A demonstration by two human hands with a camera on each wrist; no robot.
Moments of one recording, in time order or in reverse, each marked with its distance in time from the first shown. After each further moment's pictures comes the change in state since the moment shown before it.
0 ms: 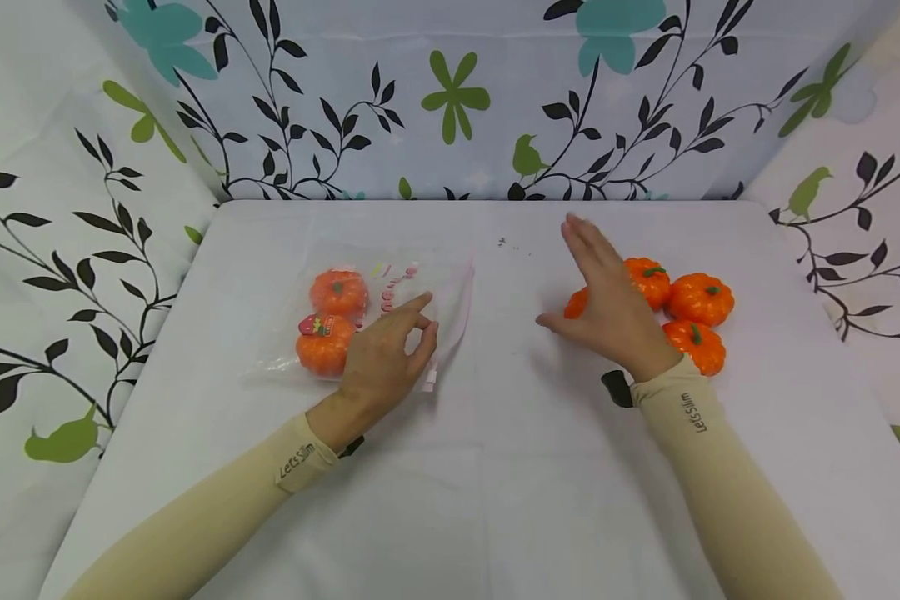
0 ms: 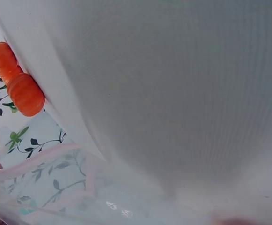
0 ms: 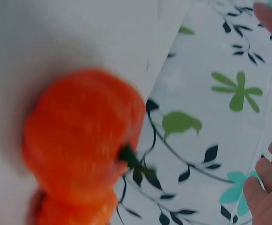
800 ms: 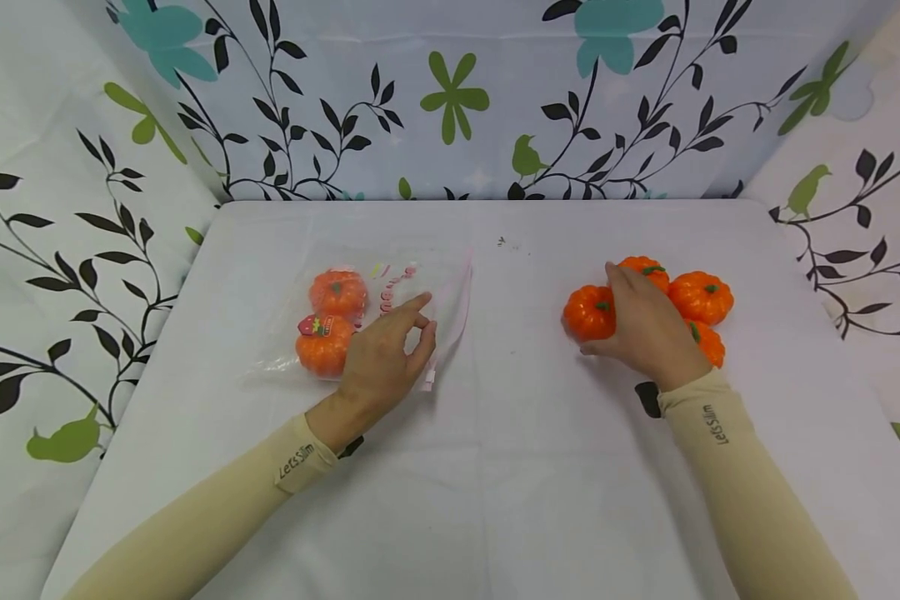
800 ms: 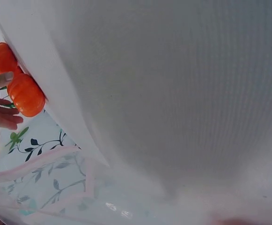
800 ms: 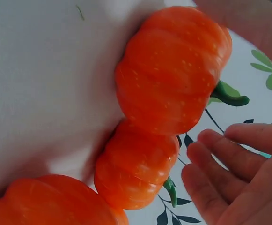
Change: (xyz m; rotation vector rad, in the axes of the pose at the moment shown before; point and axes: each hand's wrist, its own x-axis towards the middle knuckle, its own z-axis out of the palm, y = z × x) left_hand -0.001 0.001 -0.001 0.001 -0.004 -0.016; right_hand -0.026 0.041 -0.006 -0.198 -0.242 0.276
